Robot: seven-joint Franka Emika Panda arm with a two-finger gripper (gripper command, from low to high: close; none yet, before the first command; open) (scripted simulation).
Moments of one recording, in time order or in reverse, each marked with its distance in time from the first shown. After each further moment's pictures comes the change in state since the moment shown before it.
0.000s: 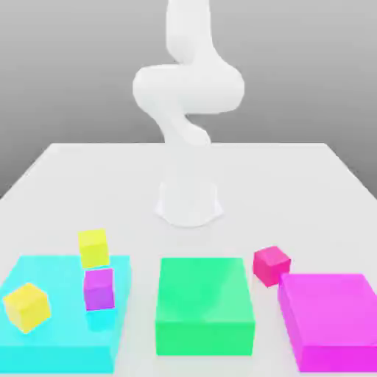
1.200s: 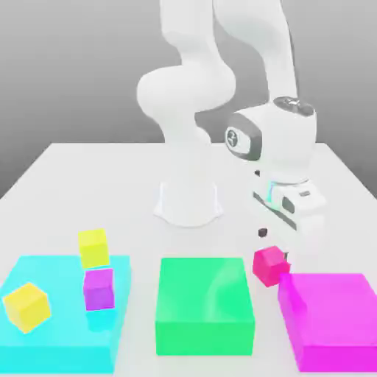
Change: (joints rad) arm 0.611 0.811 -0.068 -0.624 -0.023 0.697 -1.286
